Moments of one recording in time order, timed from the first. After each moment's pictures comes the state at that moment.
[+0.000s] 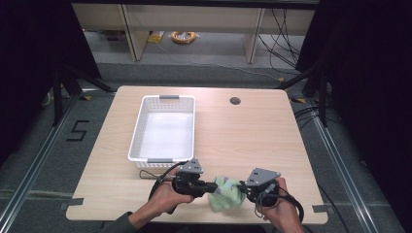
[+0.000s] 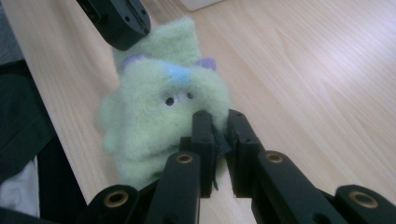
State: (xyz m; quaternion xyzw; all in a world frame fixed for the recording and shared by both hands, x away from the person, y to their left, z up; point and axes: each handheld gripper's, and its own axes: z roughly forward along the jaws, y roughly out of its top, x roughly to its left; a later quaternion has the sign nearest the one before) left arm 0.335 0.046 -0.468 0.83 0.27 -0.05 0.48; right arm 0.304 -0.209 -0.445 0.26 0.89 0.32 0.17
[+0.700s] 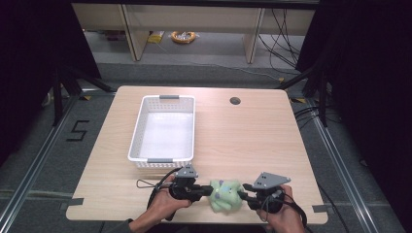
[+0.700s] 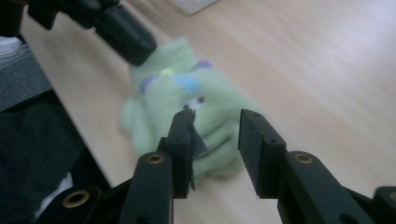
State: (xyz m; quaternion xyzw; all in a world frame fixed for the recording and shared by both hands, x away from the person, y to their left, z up) left arm 0.331 0.054 -0.492 0.82 0.31 -0.03 0.48; right arm 0.288 -0.220 -0.453 0.33 0.86 0.36 0.13
